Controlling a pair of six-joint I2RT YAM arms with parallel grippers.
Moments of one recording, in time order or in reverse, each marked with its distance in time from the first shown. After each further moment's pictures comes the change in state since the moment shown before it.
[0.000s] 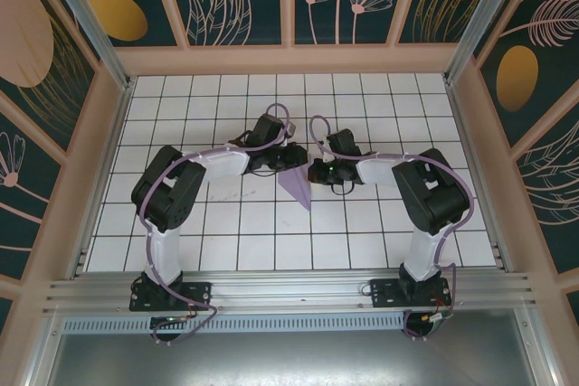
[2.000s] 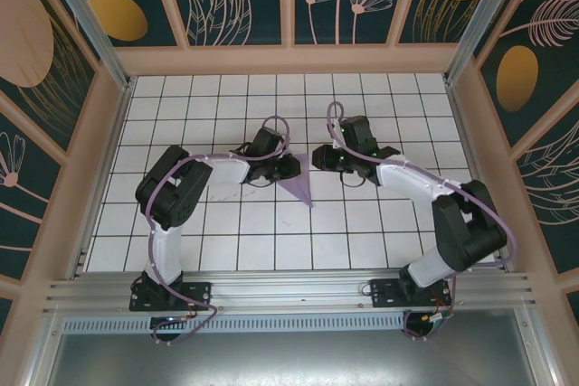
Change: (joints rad) left arm -0.003 0.027 -0.108 0.059 -0.113 0.031; right arm -0.009 -0.327 -0.011 -0.133 0.027 -0.015
